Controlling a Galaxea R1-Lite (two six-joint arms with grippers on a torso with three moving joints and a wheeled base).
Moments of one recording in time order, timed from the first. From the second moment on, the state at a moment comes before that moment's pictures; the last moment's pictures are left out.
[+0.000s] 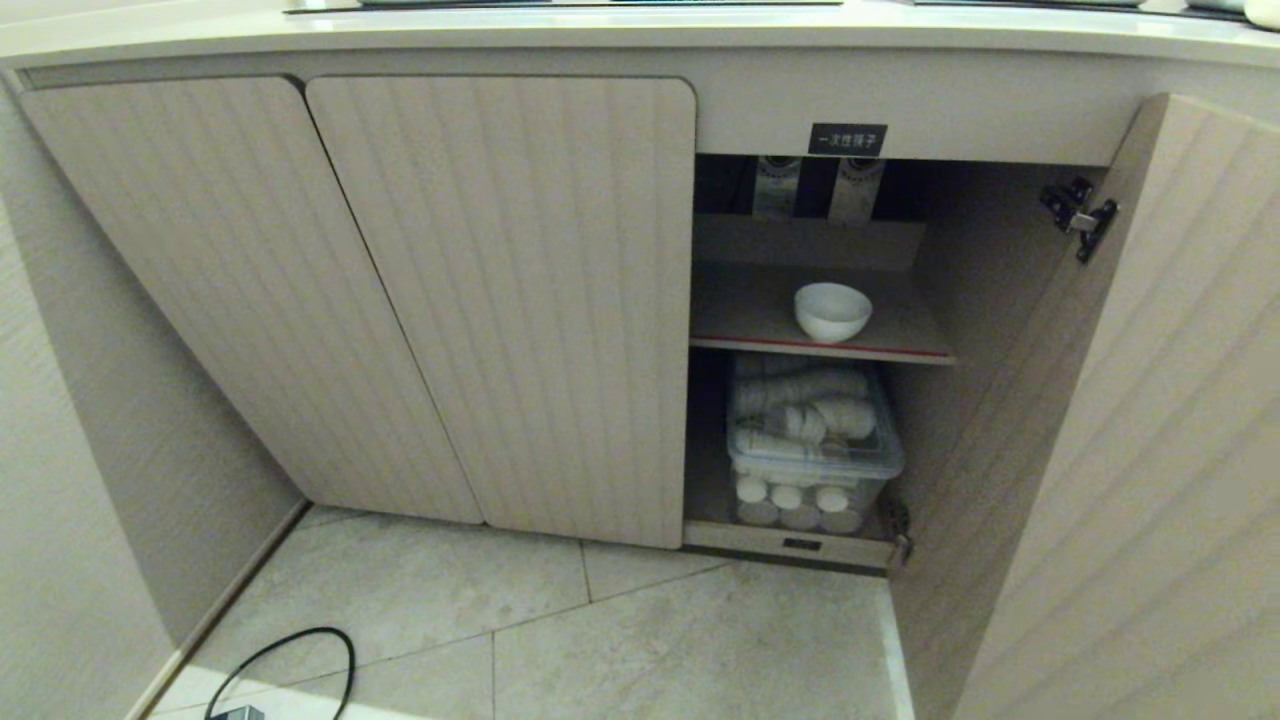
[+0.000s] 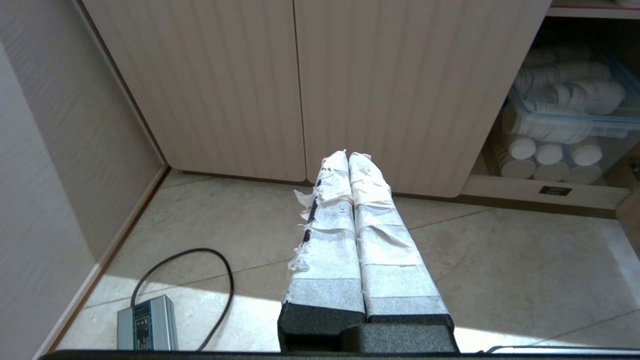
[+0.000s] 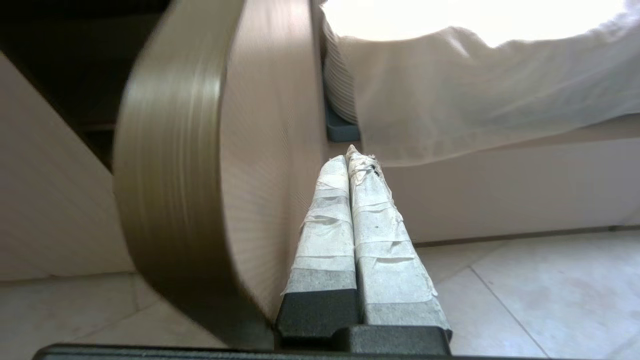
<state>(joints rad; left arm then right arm) 0.00 0.00 0.00 0.00 0.00 0.00 0.82 0.61 -0.71 0.14 -1.01 0.16</state>
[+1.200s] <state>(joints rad) 0.00 0.00 0.00 0.00 0.00 0.00 0.90 0.76 -0.71 -0.08 -1.00 0.17</state>
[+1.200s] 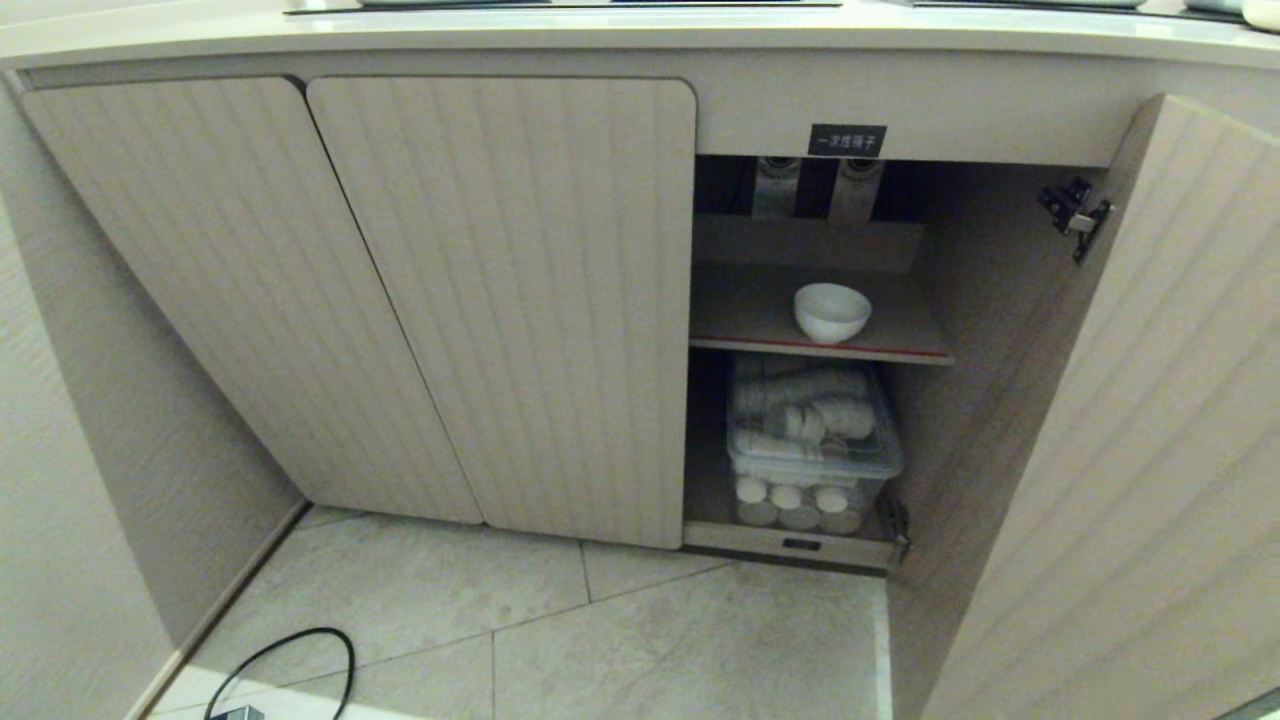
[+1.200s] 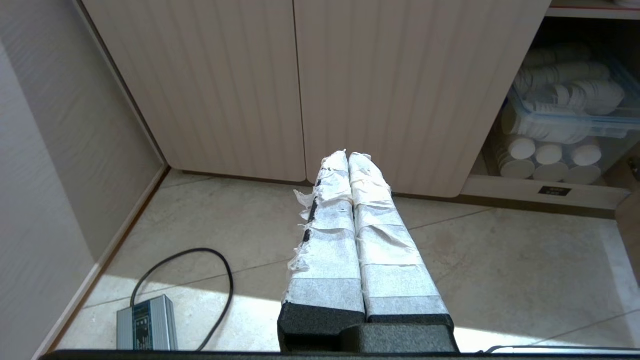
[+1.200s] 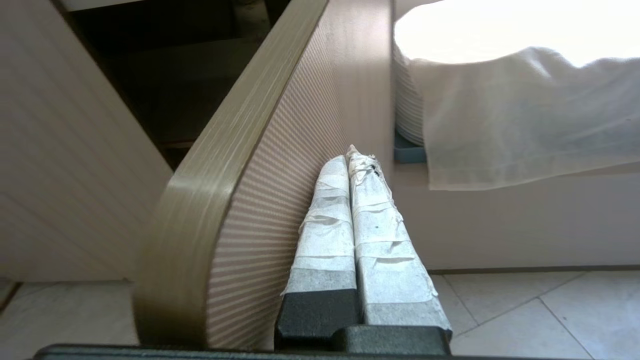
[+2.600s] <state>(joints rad) 0.00 0.00 0.00 0.00 0.00 0.00 0.98 1.00 -0.73 -0.26 -1.00 0.19</state>
